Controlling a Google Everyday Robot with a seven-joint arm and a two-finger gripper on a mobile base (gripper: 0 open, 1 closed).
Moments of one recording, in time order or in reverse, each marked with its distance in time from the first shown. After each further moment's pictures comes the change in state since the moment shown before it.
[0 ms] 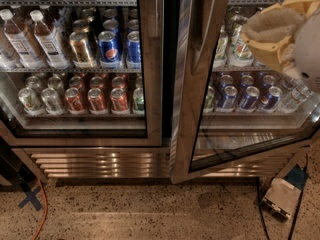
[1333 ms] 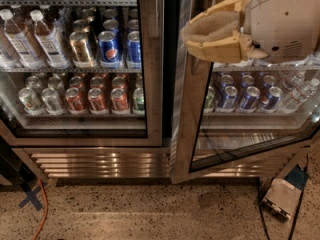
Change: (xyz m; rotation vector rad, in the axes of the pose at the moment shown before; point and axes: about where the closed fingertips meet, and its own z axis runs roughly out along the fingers) arm -0.041 0.059 0.051 -0.689 -0.413 0.008
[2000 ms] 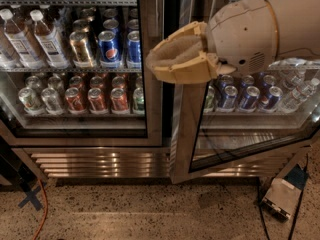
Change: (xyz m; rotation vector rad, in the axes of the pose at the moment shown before) arm -0.007 0.047 0.043 -0.281 -0.085 0.071
